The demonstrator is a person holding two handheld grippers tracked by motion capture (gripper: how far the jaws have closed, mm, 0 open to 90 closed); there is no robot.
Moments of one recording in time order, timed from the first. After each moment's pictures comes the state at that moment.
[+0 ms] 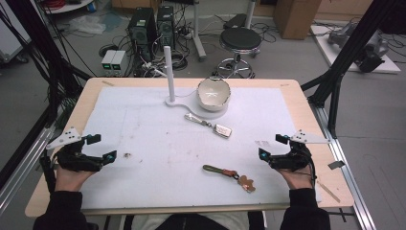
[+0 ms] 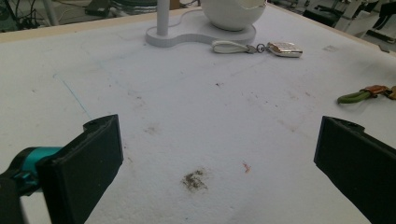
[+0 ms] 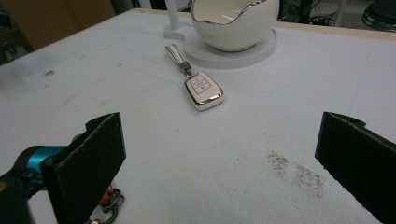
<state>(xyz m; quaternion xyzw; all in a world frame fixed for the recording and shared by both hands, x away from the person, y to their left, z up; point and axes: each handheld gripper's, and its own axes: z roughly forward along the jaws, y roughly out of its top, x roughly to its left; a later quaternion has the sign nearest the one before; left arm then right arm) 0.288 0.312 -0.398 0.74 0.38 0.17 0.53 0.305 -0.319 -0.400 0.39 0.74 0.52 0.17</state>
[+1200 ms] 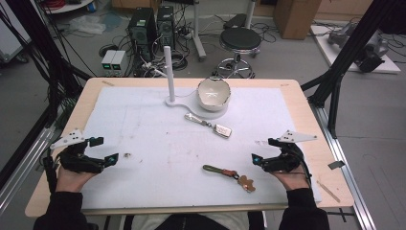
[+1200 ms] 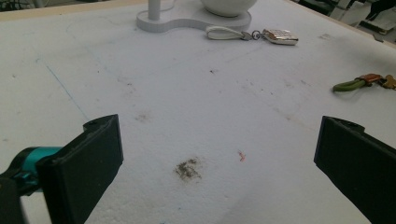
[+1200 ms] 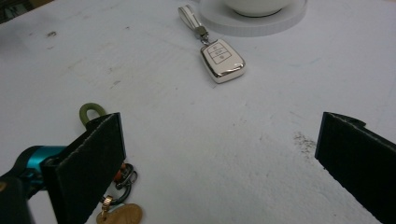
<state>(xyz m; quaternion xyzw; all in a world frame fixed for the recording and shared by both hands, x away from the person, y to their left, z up) 0.290 0.309 -0.404 0.75 0.38 0.15 0.52 0.308 -0.299 -0.403 0.38 0.79 0.47 0.14</state>
